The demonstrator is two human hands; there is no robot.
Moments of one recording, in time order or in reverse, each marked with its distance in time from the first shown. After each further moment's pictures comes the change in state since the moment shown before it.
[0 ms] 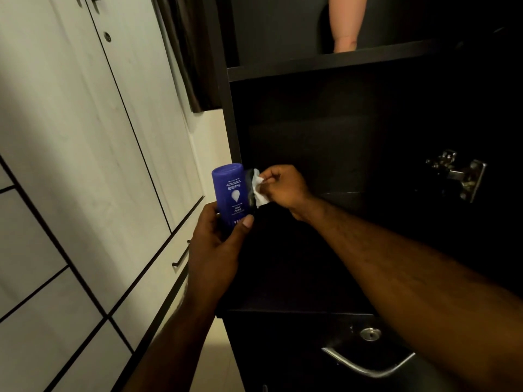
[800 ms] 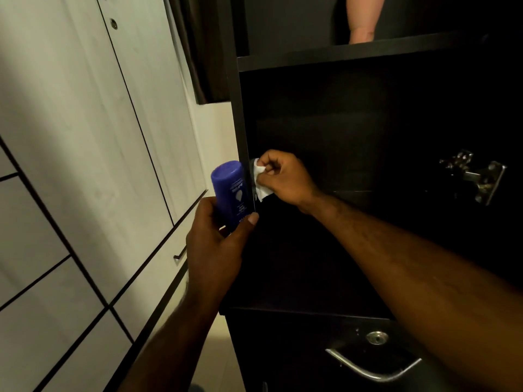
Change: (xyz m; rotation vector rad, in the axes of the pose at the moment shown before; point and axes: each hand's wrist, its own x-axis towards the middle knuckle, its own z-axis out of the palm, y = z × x) left_hand -0.002 0.003 0.000 0.136 0.114 0.047; right_hand -0.002 -0.013 0.000 -0.030 -0.057 -0.286
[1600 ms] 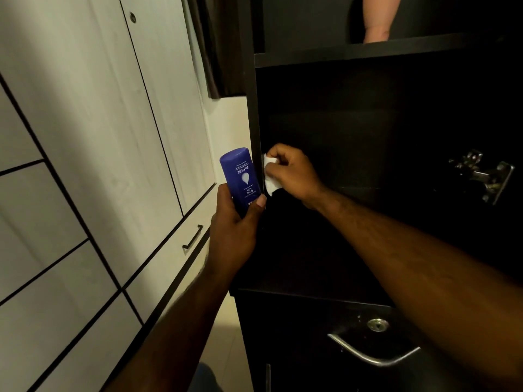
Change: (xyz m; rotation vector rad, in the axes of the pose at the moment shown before) left_hand 0.009 -0.003 0.008 -0.121 -0.054 -0.072; right_hand -0.006 -0.008 0.007 -0.015 -0.040 0.050
